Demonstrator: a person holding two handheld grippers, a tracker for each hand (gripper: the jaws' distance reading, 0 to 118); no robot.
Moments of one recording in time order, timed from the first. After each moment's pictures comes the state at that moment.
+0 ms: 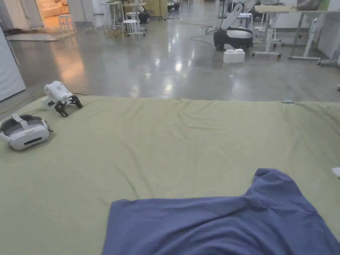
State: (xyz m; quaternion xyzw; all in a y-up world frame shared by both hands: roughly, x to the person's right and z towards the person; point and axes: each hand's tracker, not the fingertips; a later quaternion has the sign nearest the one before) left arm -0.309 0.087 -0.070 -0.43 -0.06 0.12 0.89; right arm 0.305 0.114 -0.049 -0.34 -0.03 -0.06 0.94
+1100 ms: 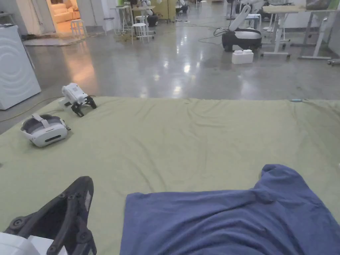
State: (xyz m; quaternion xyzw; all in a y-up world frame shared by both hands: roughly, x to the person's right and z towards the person) left arm -0.217 0.302 0.060 0.03 0.02 -0.06 1.00; right arm 0.184 0.275 0.021 -0.04 0.06 0.01 1.00
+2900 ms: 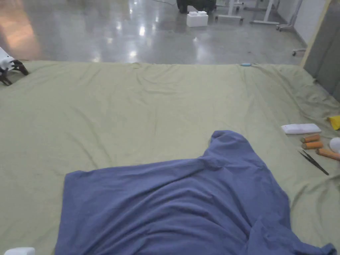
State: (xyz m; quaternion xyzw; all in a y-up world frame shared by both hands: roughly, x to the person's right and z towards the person) left arm -0.269 0.095 -0.074 -0.48 -0.01 0.06 0.87; right arm 0.303 0.101 -0.060 -0.40 -0.03 -0.09 0.91
